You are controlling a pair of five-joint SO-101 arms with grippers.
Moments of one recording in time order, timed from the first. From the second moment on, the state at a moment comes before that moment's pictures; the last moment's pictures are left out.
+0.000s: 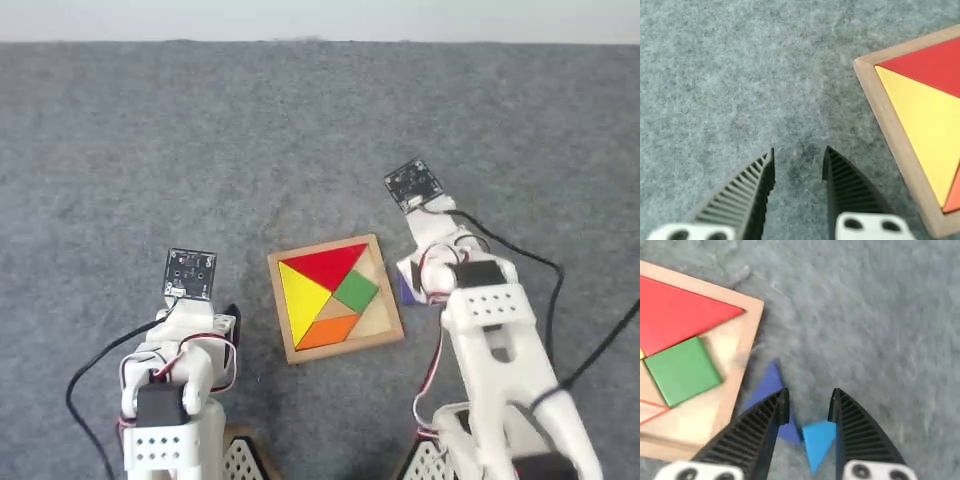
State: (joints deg) left arm -9.4 -103.1 96.9 72.0 -4.0; right arm -11.6 -30.9 54.2 46.3 21.5
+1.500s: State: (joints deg) left arm -9.5 -103.1 96.9 72.0 -4.0; right arm -7.4 -12.2 41.4 59.4 10.2
